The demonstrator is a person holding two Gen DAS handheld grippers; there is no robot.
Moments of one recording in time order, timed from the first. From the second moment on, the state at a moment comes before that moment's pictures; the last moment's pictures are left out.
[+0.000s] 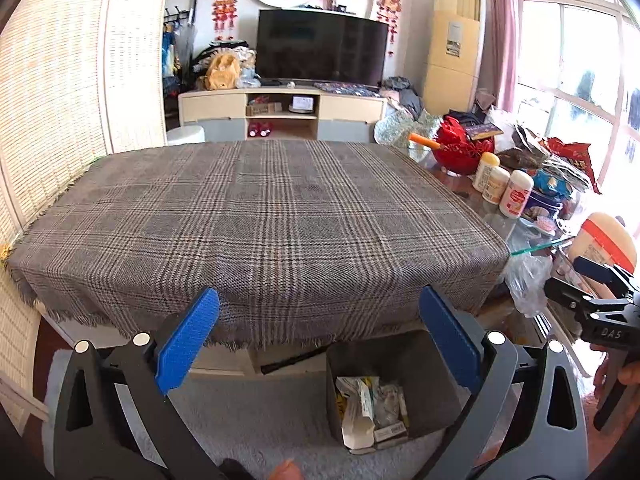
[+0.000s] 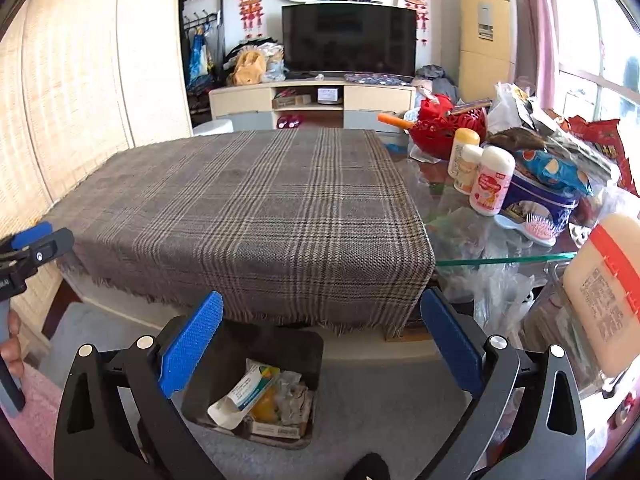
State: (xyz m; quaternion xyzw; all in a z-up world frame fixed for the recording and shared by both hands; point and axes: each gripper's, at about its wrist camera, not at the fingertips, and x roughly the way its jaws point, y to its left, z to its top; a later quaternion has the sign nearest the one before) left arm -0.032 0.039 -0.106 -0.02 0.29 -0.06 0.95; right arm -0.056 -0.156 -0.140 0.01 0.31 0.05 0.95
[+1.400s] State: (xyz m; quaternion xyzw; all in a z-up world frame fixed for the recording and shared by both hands) left arm -0.039 0.033 -0.117 0.01 0.27 -0.05 0.96; right arm -0.054 -0.158 -0.145 0.04 0.30 0.03 0.95
